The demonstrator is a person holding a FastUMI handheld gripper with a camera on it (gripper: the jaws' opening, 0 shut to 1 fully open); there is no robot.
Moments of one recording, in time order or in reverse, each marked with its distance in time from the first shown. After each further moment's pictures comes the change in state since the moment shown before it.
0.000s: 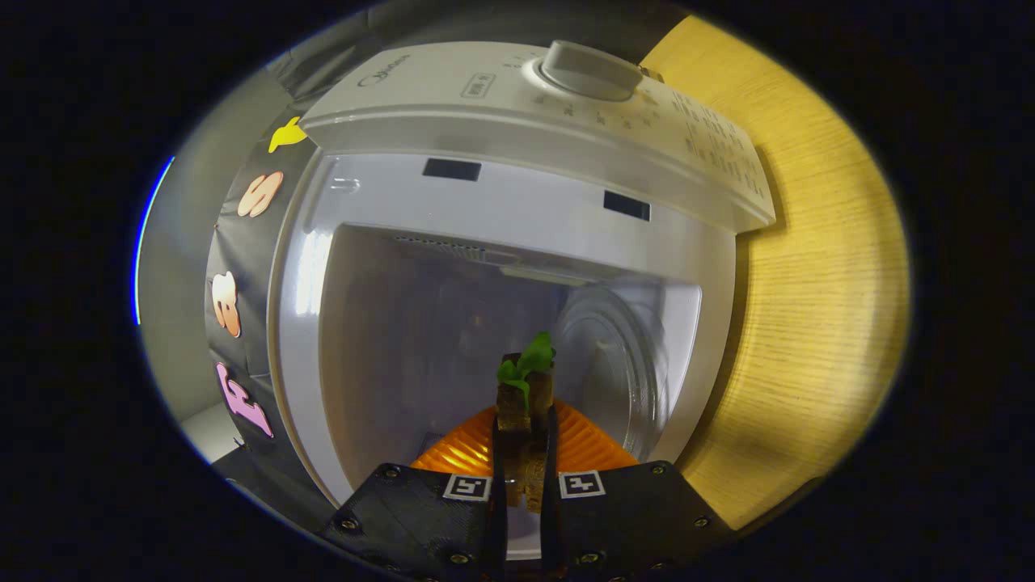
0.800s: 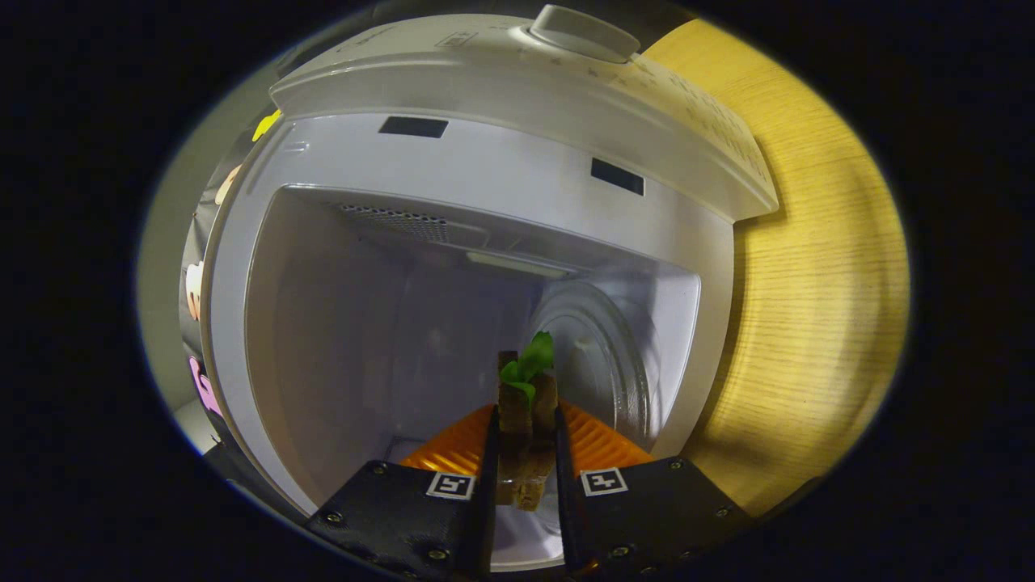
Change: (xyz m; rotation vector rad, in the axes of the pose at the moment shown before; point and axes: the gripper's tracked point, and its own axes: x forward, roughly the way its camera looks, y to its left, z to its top) arm 0.019 -0.019 0.000 -0.060 -0.001 -0.109
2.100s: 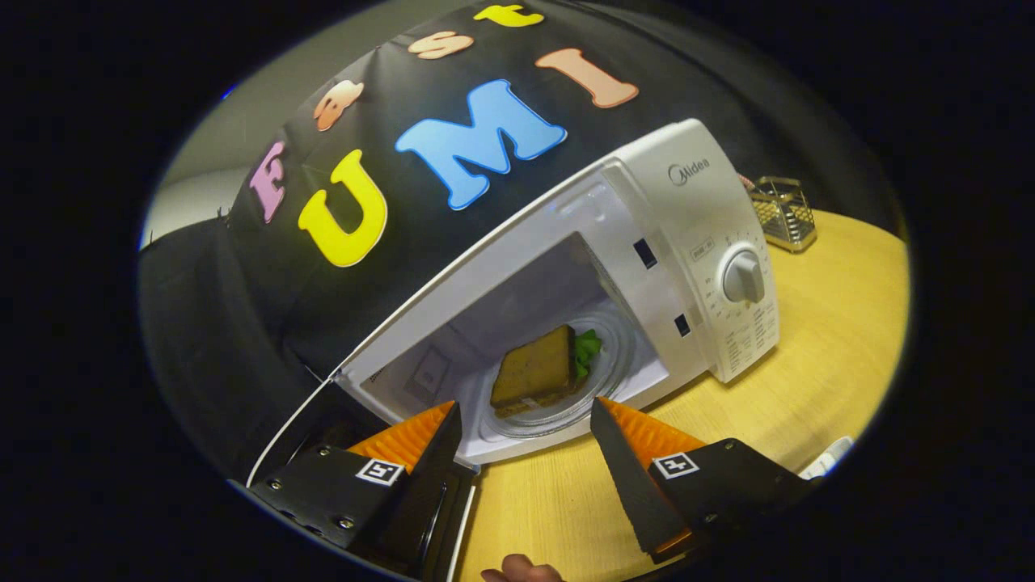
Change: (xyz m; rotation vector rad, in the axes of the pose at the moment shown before) arm -0.151 0.025 0.022 -0.816 0.216 0.147
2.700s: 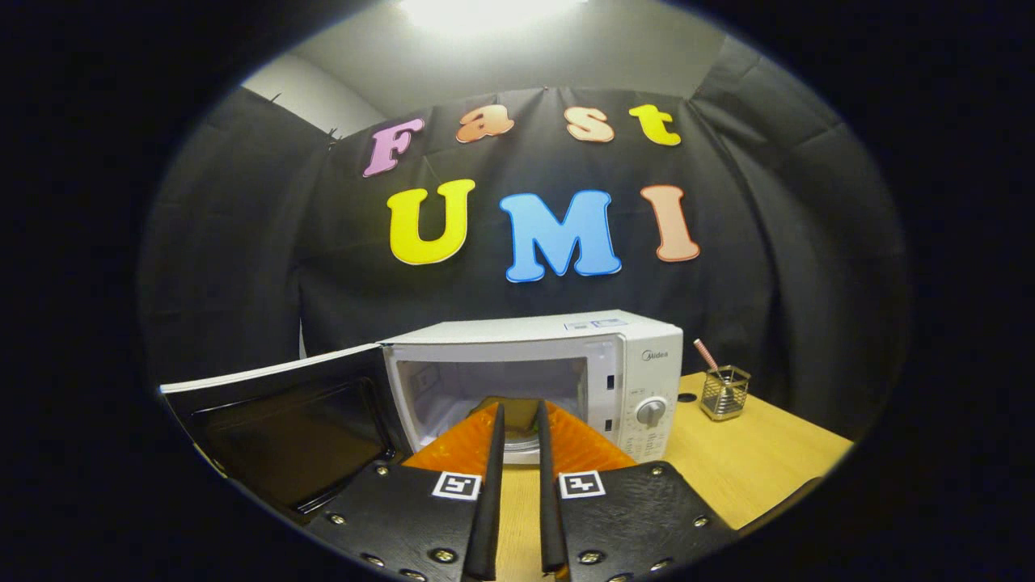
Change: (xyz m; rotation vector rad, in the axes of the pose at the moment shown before) arm -0.127 0.025 0.032 -0.528 -0.297 -0.038
